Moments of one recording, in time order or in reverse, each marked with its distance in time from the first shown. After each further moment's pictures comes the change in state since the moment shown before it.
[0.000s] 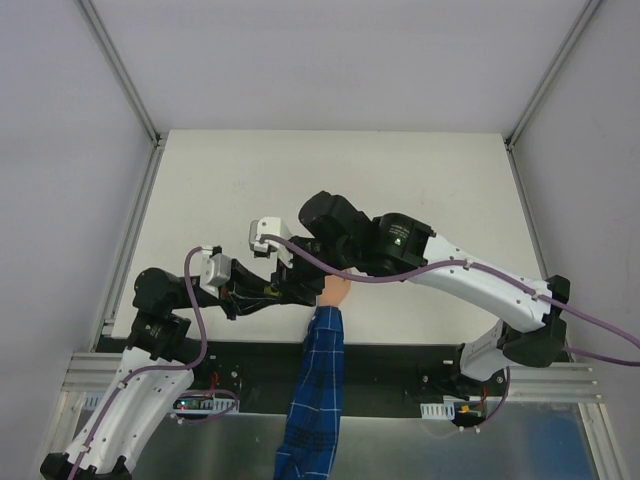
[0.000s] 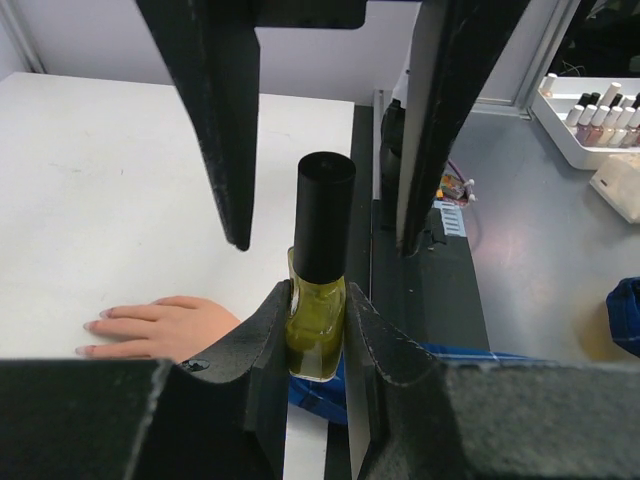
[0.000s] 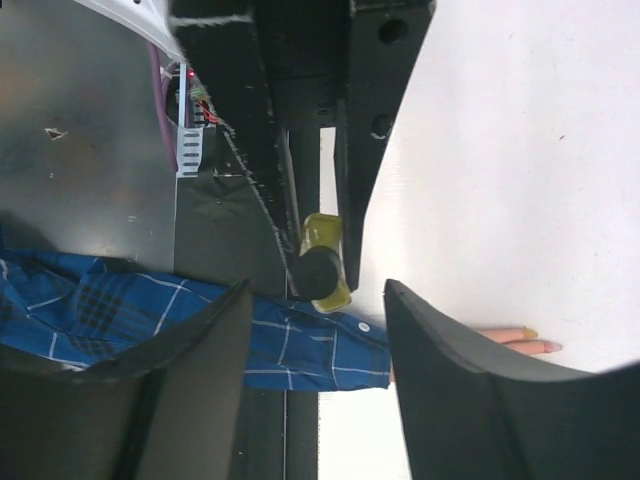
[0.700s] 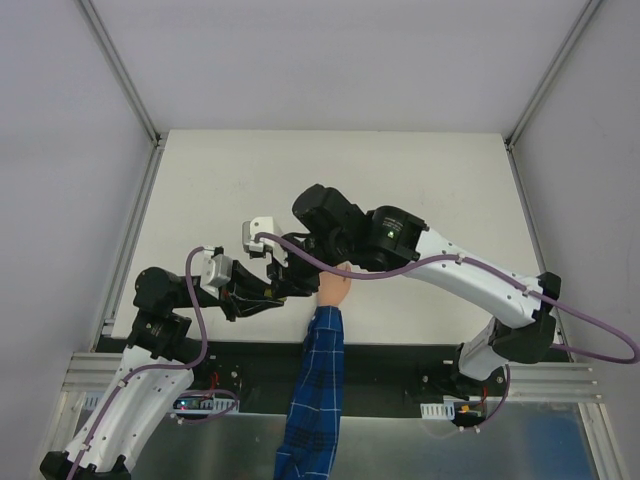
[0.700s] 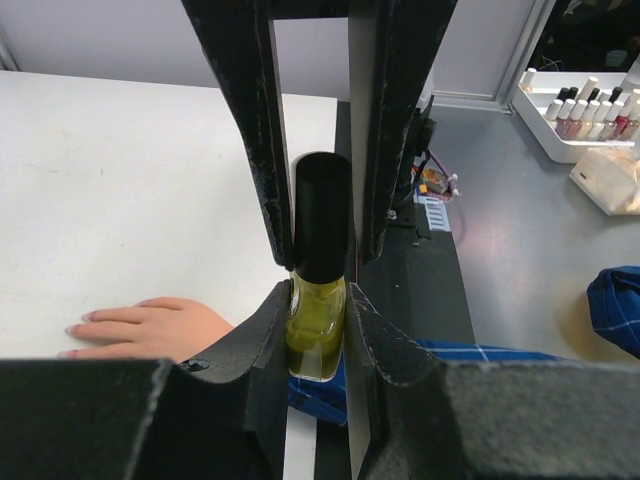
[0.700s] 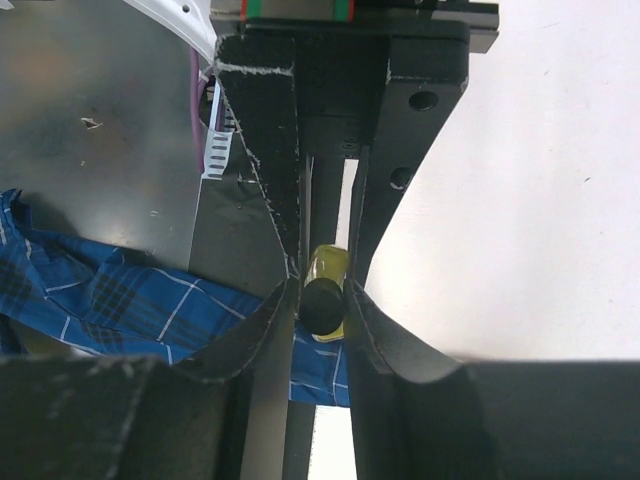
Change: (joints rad) left arm 0.000 0.013 0.000 0.026 0.036 -0.026; right arm -0.027 0.060 0.076 -0.032 -0.128 -0.074
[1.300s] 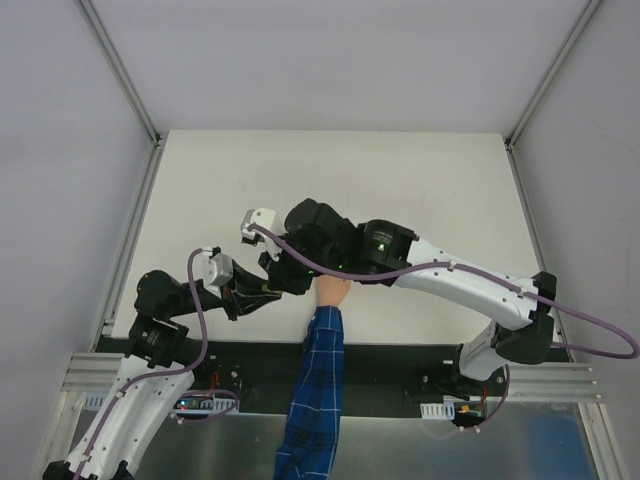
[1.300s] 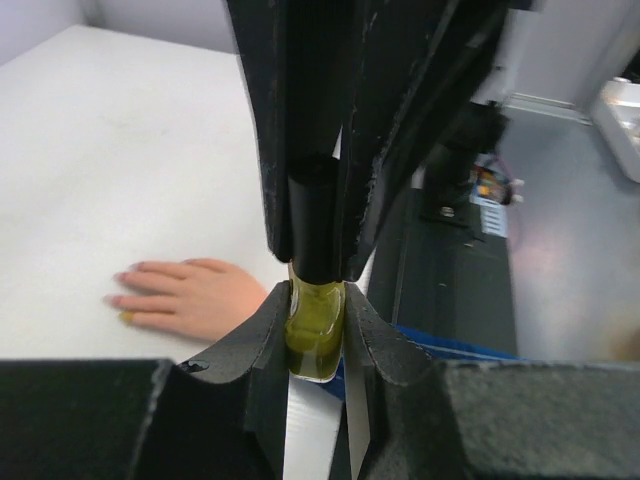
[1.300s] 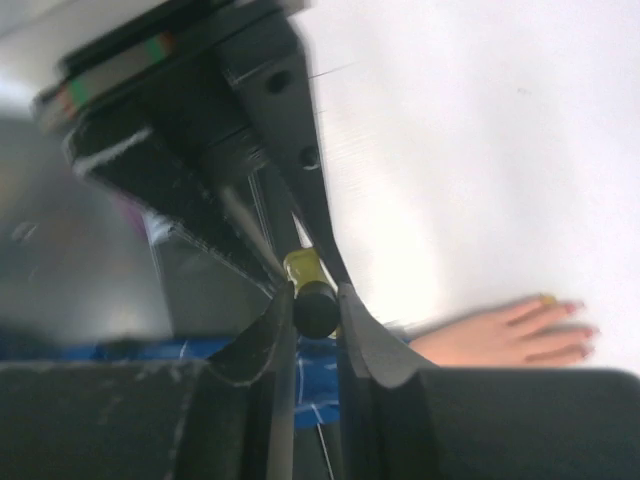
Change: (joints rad) left arm 0.000 -0.071 -0.005 -0.169 -0.134 0.087; right arm 0.033 -0.005 -0.083 0.099 0.211 0.205
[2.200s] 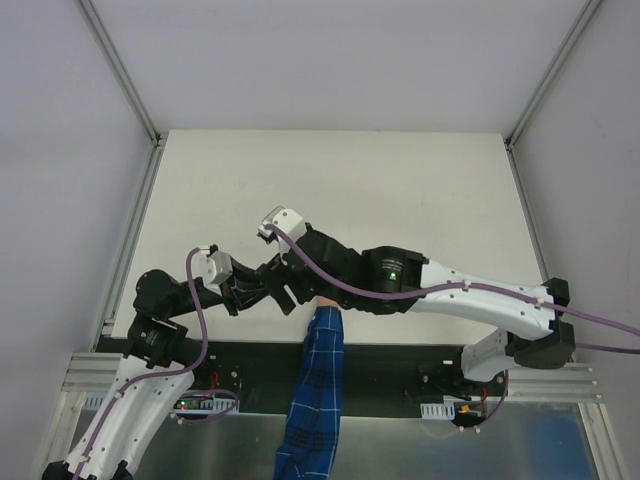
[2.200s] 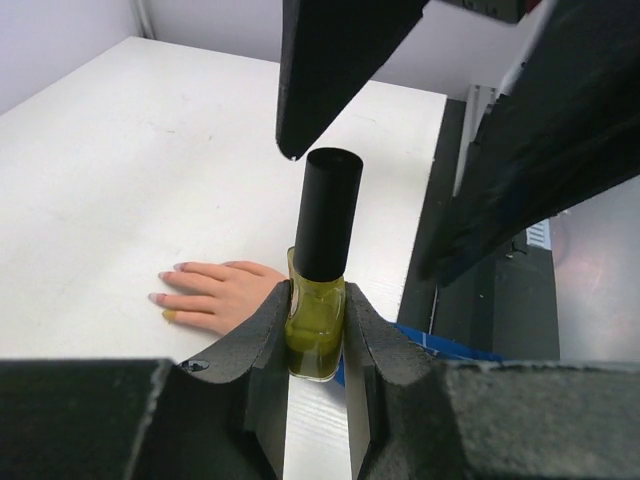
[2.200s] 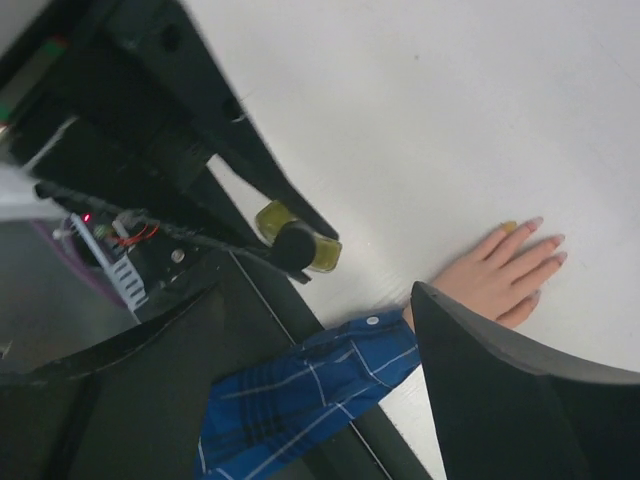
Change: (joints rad) left arm 0.001 -0.014 0.008 -0.055 -0.119 0.078; right arm 0.168 -0.068 -0.081 0.033 0.626 0.408
